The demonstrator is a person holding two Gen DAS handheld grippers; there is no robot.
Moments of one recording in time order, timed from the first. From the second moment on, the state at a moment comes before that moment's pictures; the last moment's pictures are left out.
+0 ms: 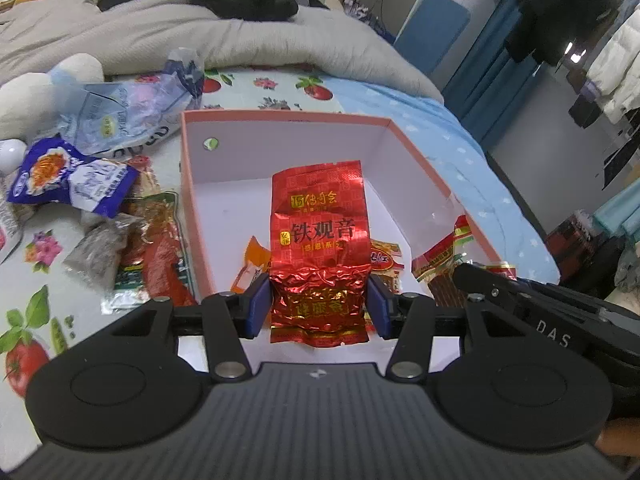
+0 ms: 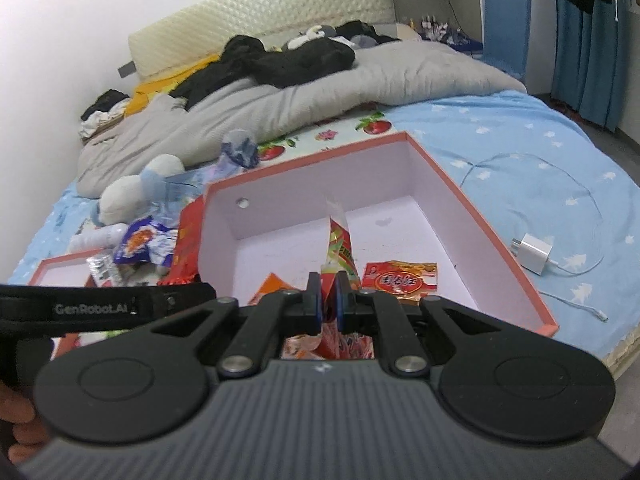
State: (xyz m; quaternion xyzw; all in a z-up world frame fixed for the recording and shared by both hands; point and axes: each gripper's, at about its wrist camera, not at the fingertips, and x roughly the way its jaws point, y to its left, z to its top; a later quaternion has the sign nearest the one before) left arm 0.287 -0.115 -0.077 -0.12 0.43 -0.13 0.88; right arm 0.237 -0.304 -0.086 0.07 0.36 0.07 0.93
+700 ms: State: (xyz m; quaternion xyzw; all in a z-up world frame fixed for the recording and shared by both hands) left arm 0.346 -0.126 -0.117 -0.10 0.47 -0.14 0.87; right arm 0.278 -0.328 -0.126 0.09 0.41 0.03 0.91
